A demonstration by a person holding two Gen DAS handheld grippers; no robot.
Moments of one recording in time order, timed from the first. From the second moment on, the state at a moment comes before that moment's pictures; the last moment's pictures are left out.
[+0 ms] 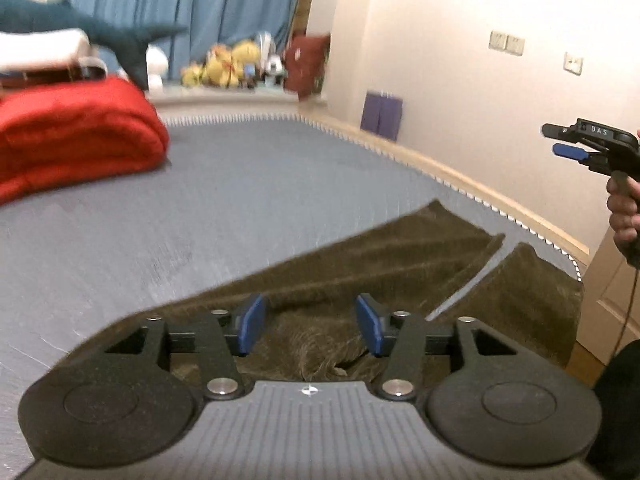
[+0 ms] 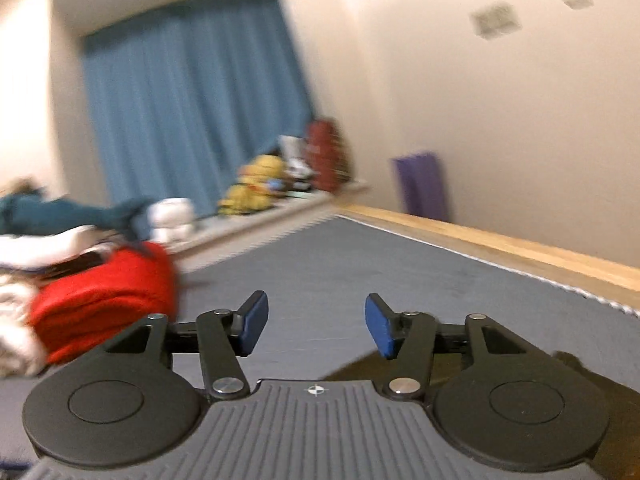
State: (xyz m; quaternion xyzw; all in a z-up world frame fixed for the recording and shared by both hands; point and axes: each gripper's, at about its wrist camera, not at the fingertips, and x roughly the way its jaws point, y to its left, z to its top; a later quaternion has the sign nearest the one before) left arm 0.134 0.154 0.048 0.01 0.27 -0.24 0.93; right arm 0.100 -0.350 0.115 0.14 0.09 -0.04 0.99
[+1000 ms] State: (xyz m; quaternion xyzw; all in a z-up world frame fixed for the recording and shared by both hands) left arm 0.136 0.354 -0.021 -0.17 0.41 0.03 0.90; right arm -0.018 -0.010 -0.049 -0.13 0.23 0.46 0.85
